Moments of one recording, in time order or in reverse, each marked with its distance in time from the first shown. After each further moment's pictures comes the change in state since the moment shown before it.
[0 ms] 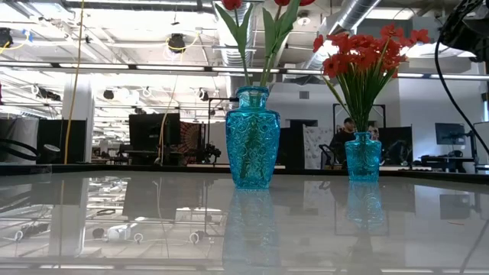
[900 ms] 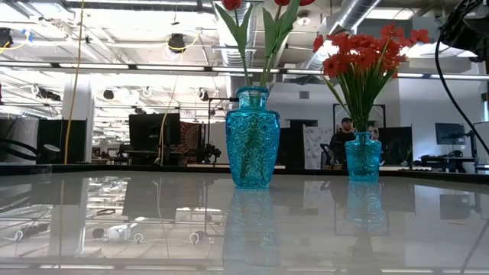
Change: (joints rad) left arm -0.001 0.000 0.000 0.000 -0.007 -0.008; right arm 0.000 0.005 0.000 0.018 -0.001 0.156
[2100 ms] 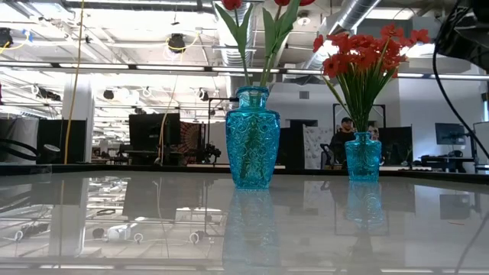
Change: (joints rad) left arm 0.000 0.000 0.000 0.000 -0.002 0.095; right arm 0.000 -0.082 0.191 -0.010 -0.340 -0.001
